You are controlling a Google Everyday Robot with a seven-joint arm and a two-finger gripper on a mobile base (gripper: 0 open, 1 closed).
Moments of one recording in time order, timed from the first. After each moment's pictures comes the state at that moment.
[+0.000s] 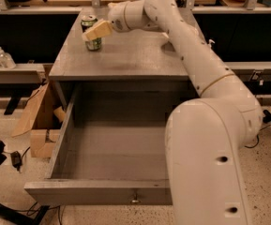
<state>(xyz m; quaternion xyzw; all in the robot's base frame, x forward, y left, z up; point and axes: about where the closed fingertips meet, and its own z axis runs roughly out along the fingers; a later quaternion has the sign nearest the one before) 0.857 0.110 0.933 -0.48 0.64 0.24 0.55</state>
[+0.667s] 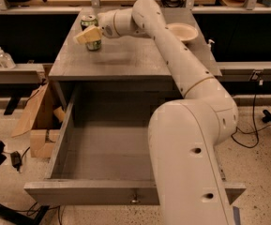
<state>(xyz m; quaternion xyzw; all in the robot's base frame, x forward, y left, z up) 0.874 0.150 0.902 -0.46 0.65 0.27 0.54</state>
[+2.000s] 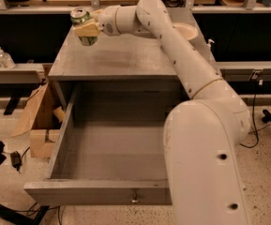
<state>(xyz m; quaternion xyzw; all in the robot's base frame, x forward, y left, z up) 0.844 0.160 0.932 -0.48 0.60 0.29 0.57</state>
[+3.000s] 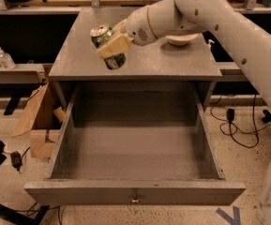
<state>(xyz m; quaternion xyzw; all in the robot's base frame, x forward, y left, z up) 0.689 0.063 0.946 -0.55 0.65 0.27 0.45</state>
